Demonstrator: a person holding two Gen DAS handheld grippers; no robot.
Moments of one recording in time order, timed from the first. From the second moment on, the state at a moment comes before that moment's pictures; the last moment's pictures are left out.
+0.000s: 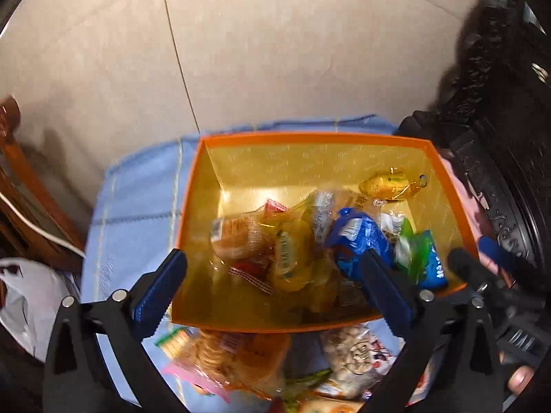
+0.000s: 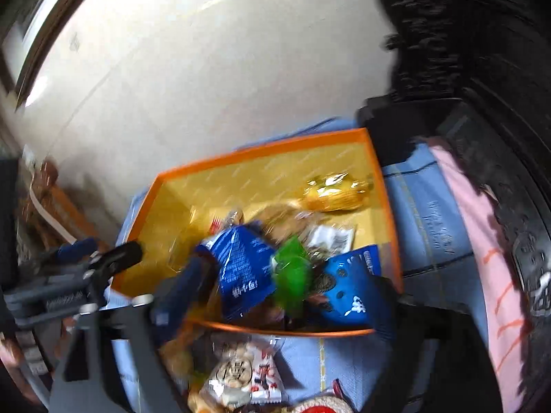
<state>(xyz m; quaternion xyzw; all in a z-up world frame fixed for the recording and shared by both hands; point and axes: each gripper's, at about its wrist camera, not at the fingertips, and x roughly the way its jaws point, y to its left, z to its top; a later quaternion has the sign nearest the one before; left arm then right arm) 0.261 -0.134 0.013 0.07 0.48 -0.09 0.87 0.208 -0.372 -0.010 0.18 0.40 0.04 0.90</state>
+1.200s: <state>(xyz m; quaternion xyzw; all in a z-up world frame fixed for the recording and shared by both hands) 0.026 -0.125 -0.131 0.23 0.57 -0.26 0.75 0.016 -0.378 -0.078 0.18 0.52 0.02 0.84</state>
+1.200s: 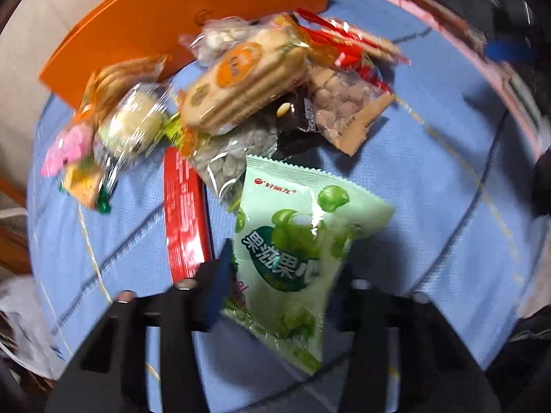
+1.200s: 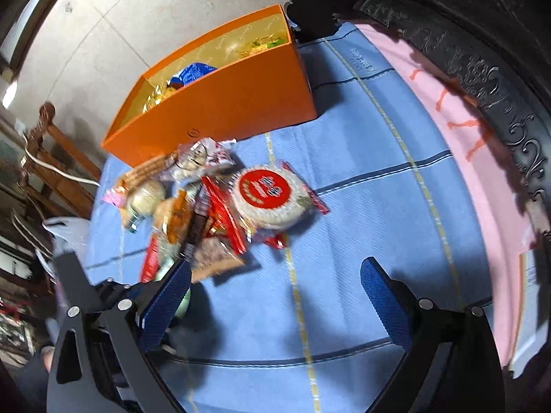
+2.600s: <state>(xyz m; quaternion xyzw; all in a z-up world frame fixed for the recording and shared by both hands) 0.077 -0.016 -0.055 0.00 0.58 -0.17 0.80 0.139 -0.324 -0.042 0.15 0.48 0.12 0.86</state>
